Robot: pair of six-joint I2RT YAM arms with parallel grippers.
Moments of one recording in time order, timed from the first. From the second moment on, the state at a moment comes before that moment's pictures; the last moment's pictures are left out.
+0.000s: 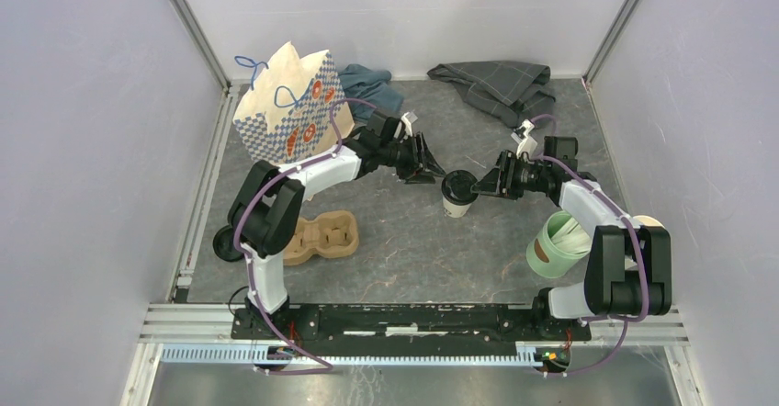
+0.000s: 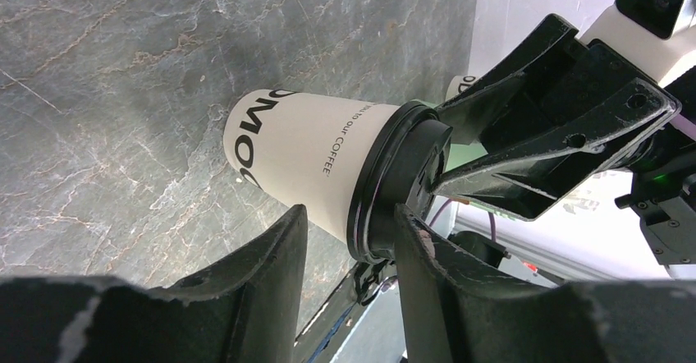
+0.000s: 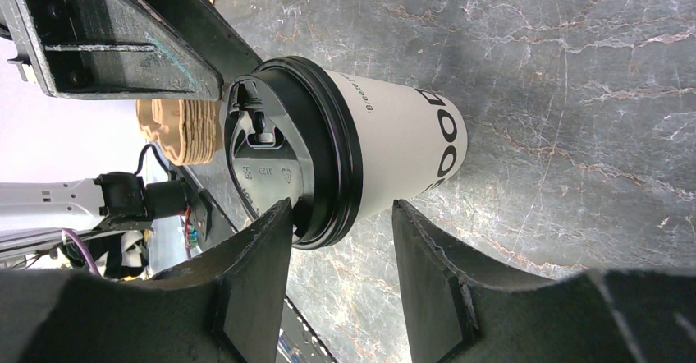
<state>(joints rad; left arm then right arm) -0.62 1.92 1.33 -0.10 0.59 -0.90 -0.03 1.41 0.77 -0.24 -0.87 0.28</state>
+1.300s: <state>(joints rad) -0.65 1.92 1.40 -0.29 0.52 -0.82 -0.05 1.41 0.72 -0.16 -0.90 0.34</state>
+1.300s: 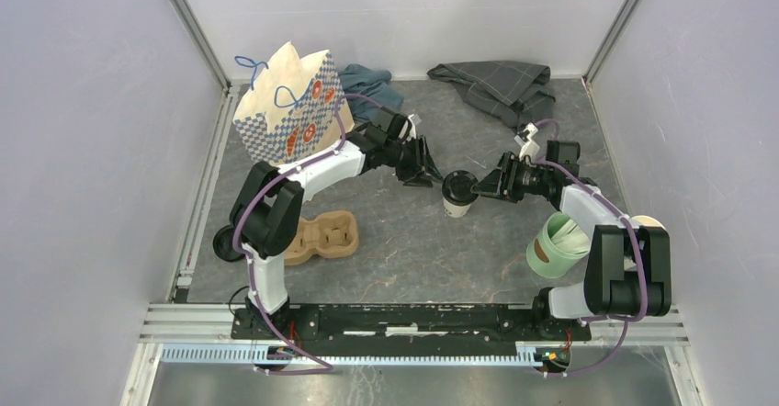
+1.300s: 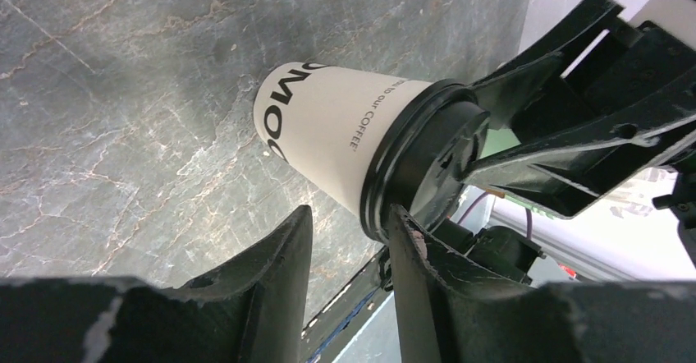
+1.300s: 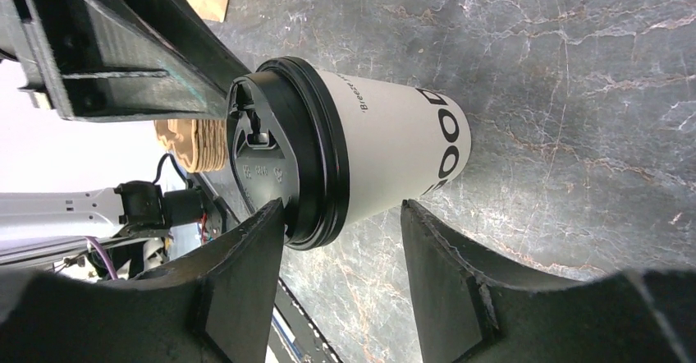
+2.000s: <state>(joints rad) -0.68 1.98 1.51 -0.31 0.63 -0.81 -0.07 1.41 0.77 -0.15 -0.91 0.39</state>
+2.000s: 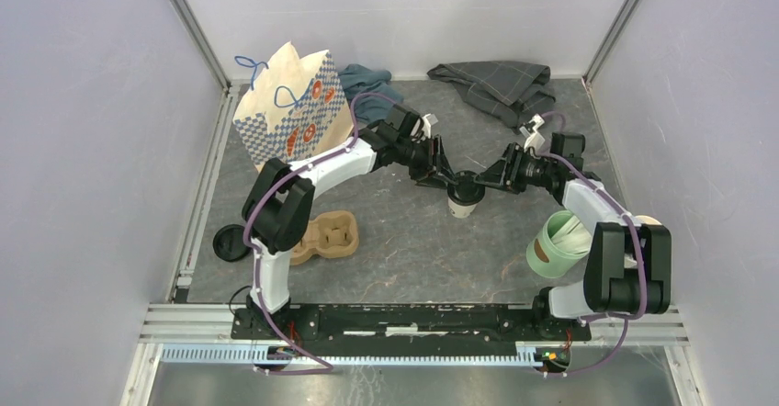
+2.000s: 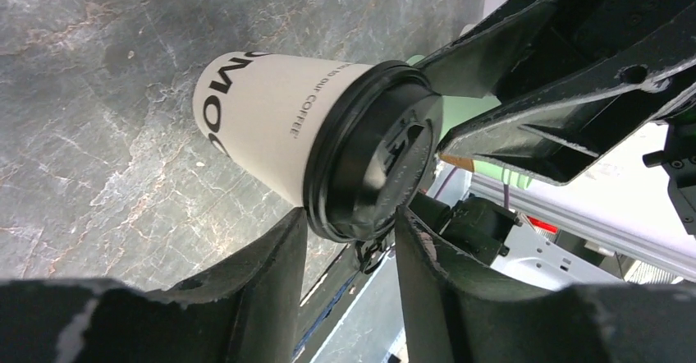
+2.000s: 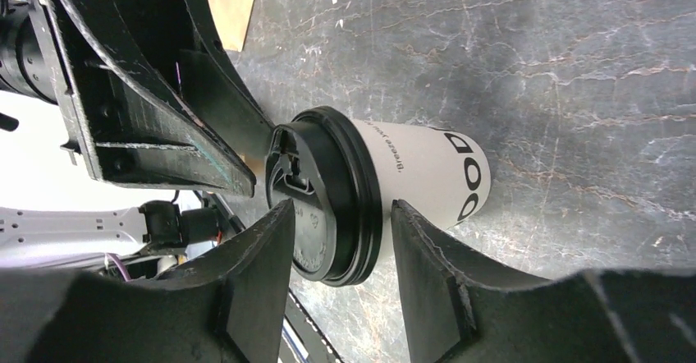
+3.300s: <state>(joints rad) -0.66 2.04 1.66 -0.45 0.56 -0.68 -0.01 1.33 0.57 0.06 -0.93 0.50</state>
